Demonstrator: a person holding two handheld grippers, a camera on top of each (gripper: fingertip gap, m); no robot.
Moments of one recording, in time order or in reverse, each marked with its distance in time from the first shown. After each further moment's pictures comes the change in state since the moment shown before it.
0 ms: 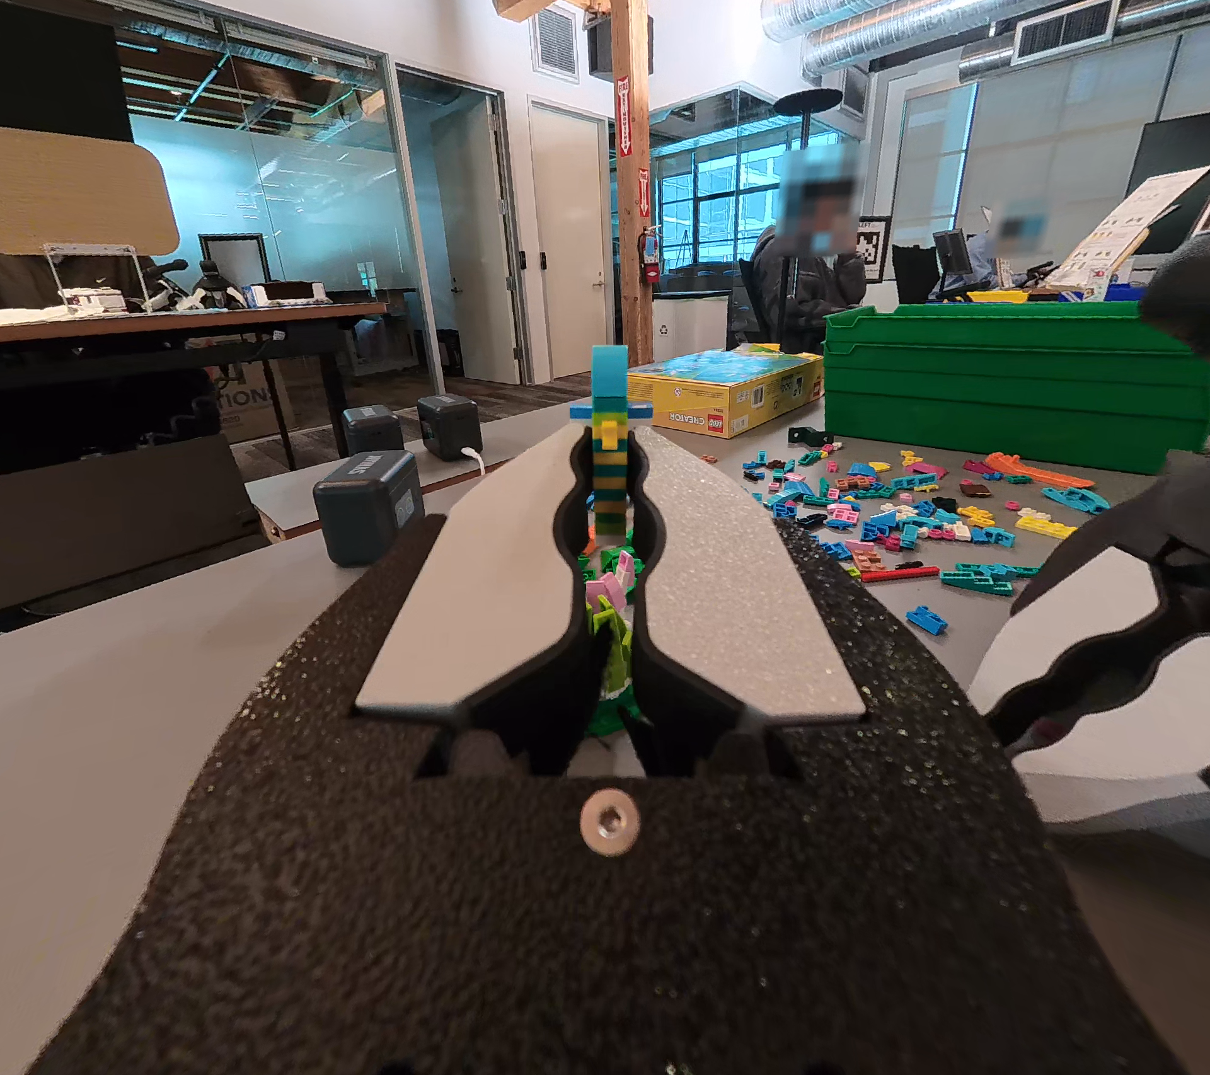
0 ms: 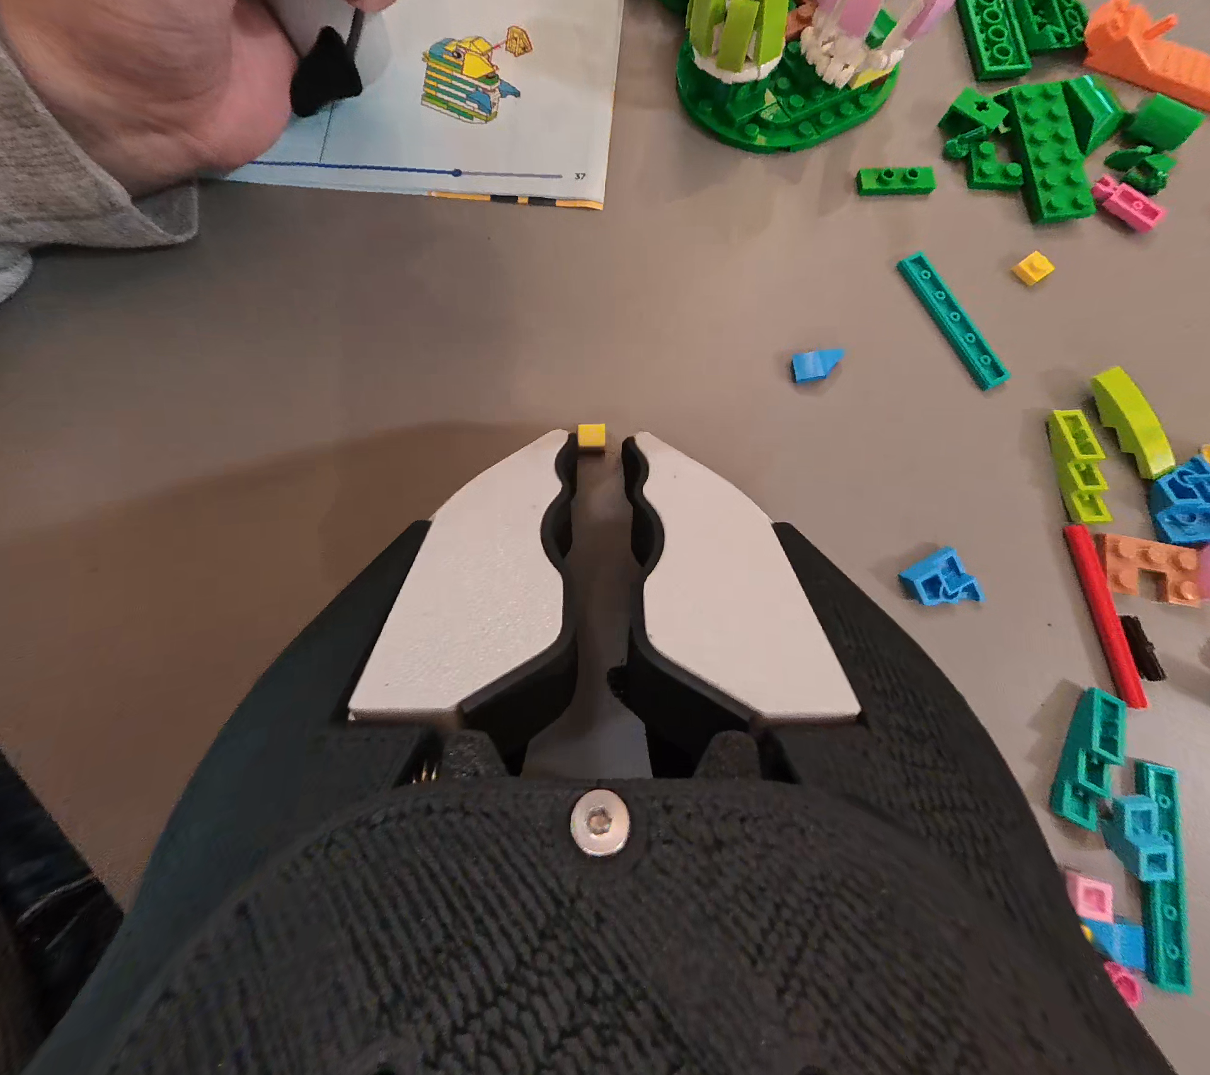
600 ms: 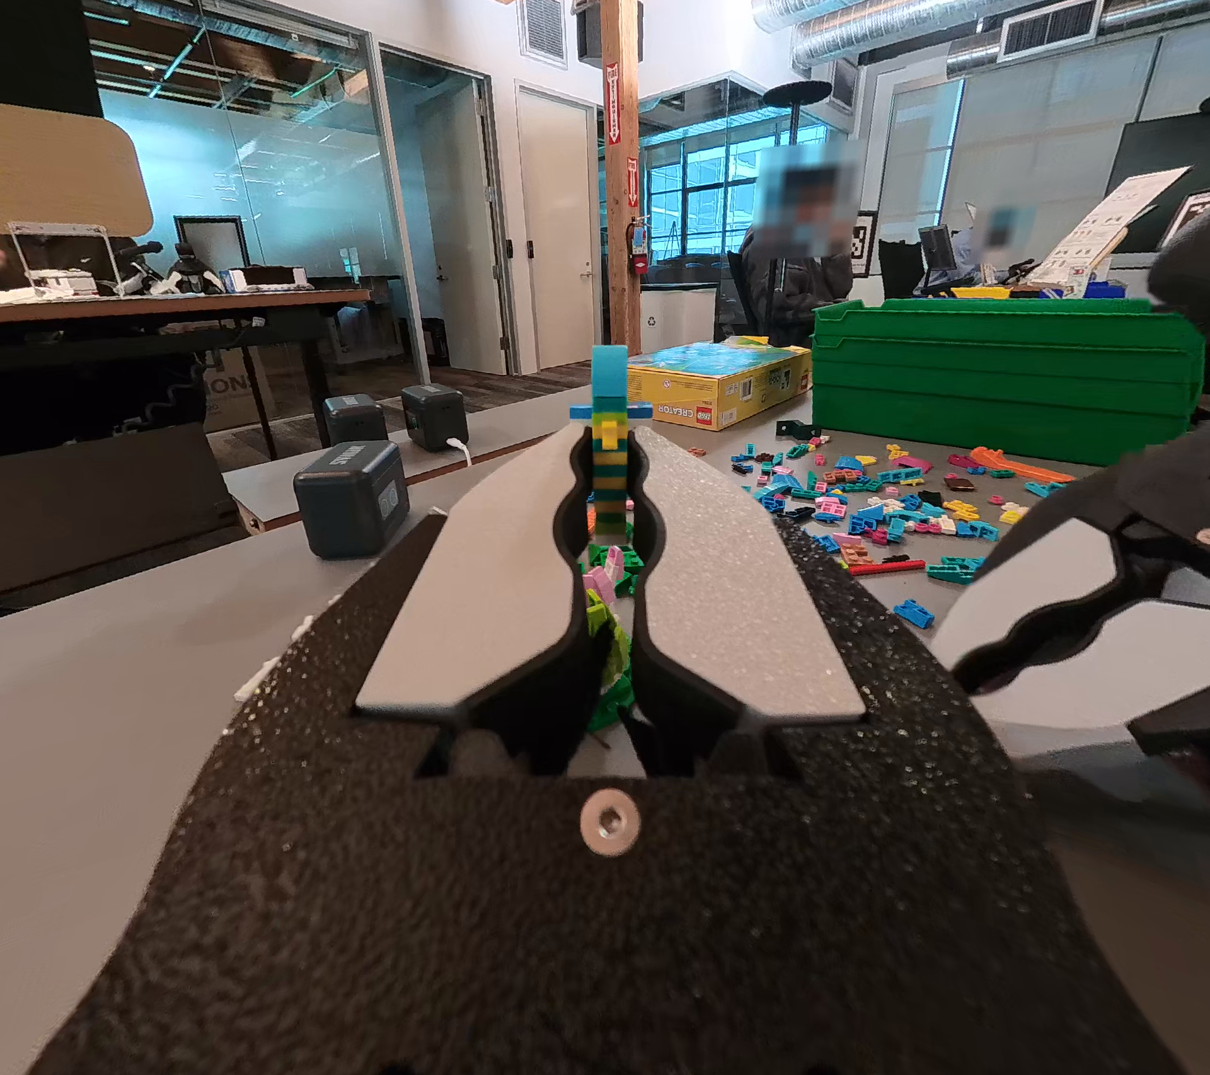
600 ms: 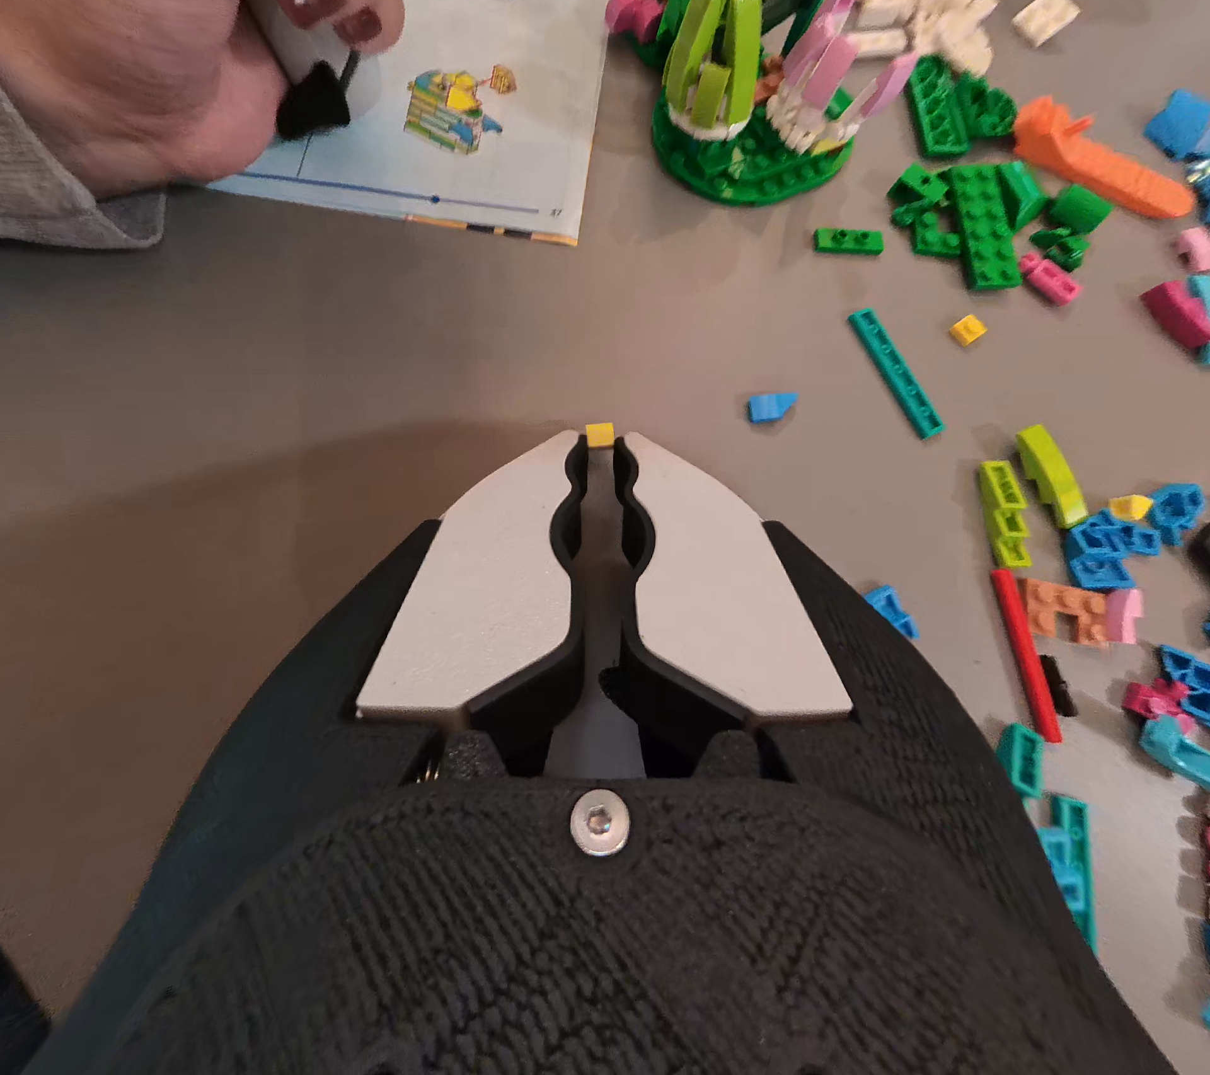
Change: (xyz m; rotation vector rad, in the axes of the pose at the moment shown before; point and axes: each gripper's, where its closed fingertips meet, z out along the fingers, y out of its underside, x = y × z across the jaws) left arm 0.002 0.004 0.002 -0.016 0.019 -0.020; right arm 0.012 -0.013 0.001 0.065 0.040 -0.076
